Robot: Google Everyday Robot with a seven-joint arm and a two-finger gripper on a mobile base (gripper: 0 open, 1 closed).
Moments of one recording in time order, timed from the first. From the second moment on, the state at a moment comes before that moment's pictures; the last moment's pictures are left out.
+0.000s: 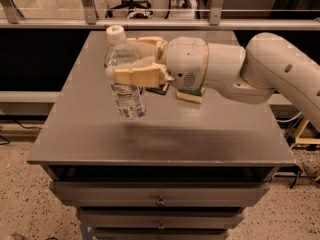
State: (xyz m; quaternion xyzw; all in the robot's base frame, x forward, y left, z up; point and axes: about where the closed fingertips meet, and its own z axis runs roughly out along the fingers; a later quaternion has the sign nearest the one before) arm 0.494 0.056 1.008 -0.49 0.48 0.45 0.58
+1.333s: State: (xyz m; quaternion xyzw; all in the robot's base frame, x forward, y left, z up) arm 0.501 0.055 0.964 -0.46 0.48 0.45 0.60
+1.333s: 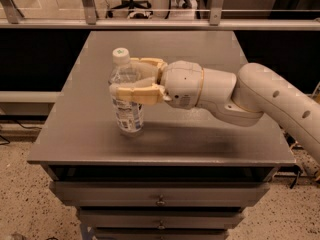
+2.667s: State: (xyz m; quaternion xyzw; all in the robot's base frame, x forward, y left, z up) arm 0.501 0.019 0.954 -0.46 0.51 0.40 0.61
